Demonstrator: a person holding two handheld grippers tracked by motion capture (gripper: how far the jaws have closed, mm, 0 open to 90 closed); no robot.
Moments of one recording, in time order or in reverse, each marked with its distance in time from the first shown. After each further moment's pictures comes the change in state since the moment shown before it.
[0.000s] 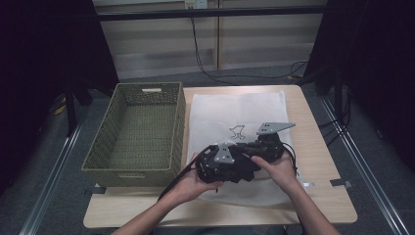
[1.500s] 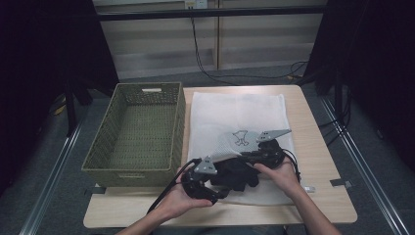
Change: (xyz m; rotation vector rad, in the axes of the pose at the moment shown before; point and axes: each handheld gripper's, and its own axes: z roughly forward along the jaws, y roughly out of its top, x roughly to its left) left arm -0.019 -0.059 -0.019 -0.051 -0.097 -0.144; right arm -0.018 -0.034 0.012 0.143 -0.006 0.035
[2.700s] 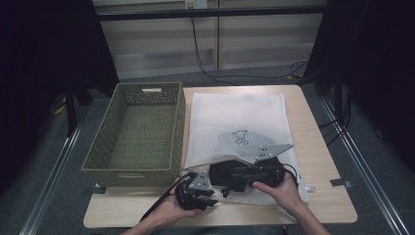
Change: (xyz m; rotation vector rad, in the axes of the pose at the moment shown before) left arm 0.001 -0.038 0.015 0.091 -0.043 0.092; right arm 0.056 -0.009 -0.019 -0.041 0.138 -0.094
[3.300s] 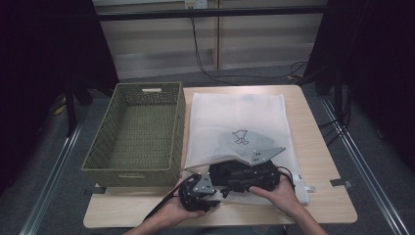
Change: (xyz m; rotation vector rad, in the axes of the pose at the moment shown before) left arm -0.001 0.000 0.008 0.025 0.035 0.049; right arm 0.004 -0.006 0.013 0.063 0.037 -0.023
